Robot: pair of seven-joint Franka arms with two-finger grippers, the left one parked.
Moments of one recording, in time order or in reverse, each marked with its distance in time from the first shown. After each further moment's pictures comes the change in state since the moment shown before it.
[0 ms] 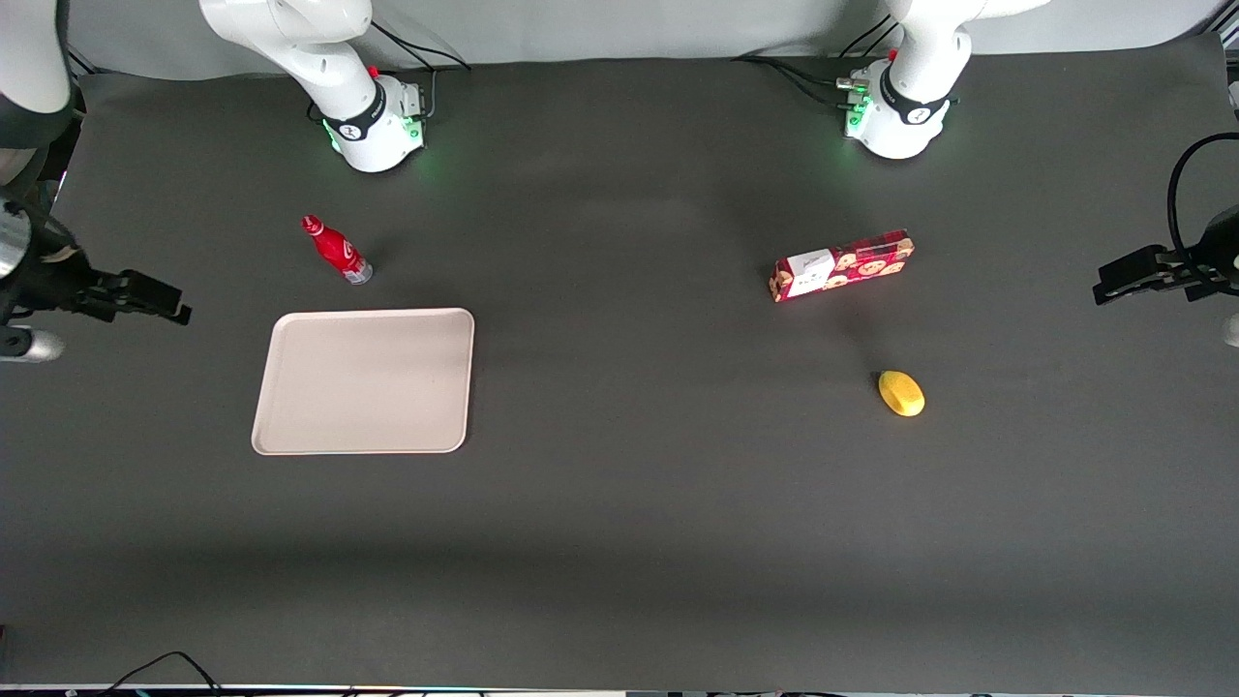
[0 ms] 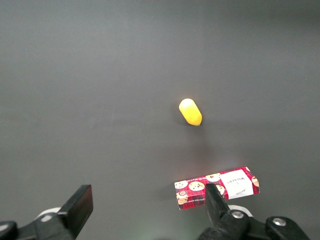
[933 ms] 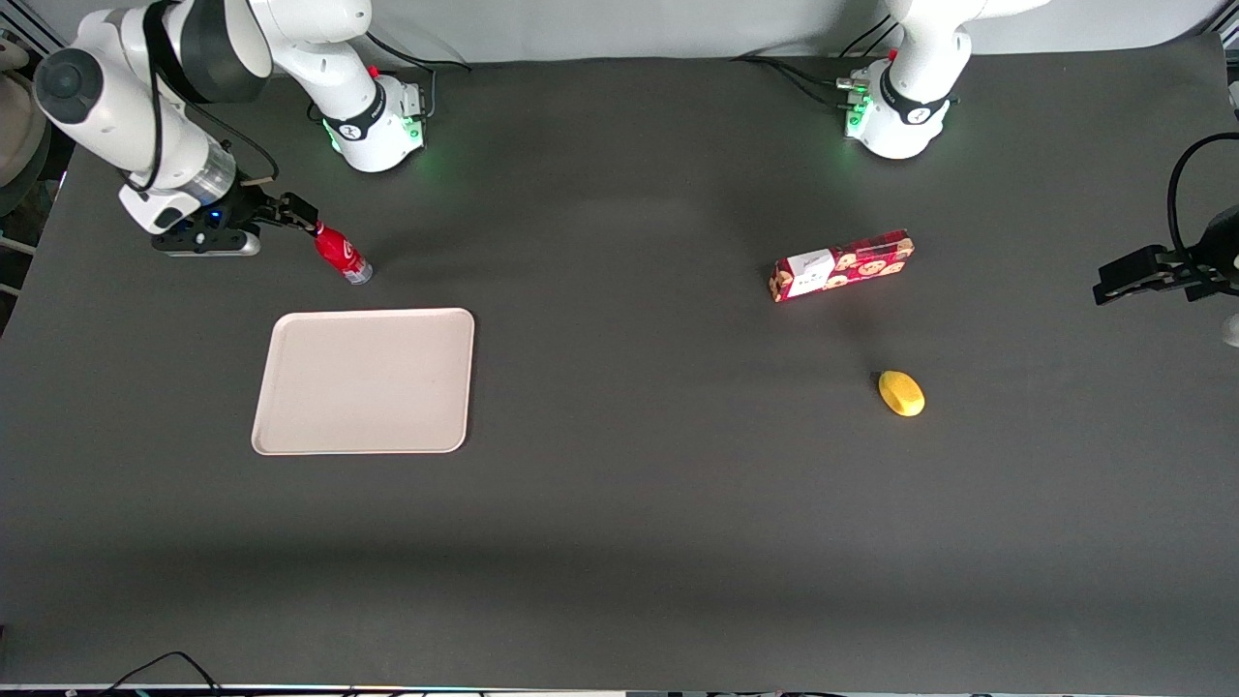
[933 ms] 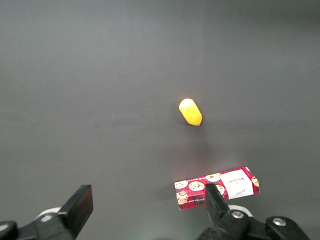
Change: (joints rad) arm 0.000 -0.508 0.054 -0.959 -0.001 0.384 -0.021
